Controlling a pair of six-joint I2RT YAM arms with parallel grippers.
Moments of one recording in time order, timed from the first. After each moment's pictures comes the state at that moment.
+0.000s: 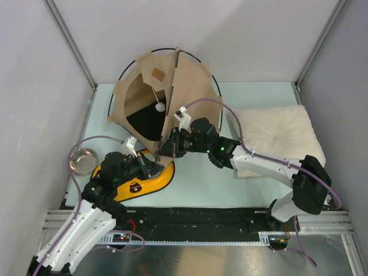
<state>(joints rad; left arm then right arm) -0.48 0.48 0.46 -0.40 0.34 -0.83 0.97 1.52 1.14 0.14 -0.33 0.88</state>
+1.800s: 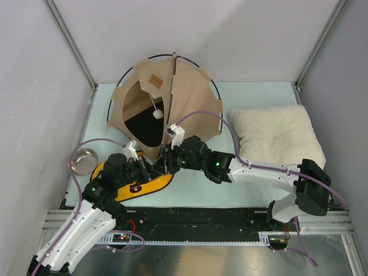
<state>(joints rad) -0.50 0.48 0.46 -0.50 0.32 -0.84 1.16 1.50 1.09 0.11 -0.08 0.72</state>
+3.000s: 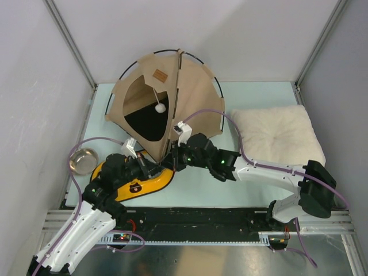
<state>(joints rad) -0.50 0.46 0.44 -0.41 0.29 -0.84 1.12 1.46 1.06 0.07 -0.08 0.73</state>
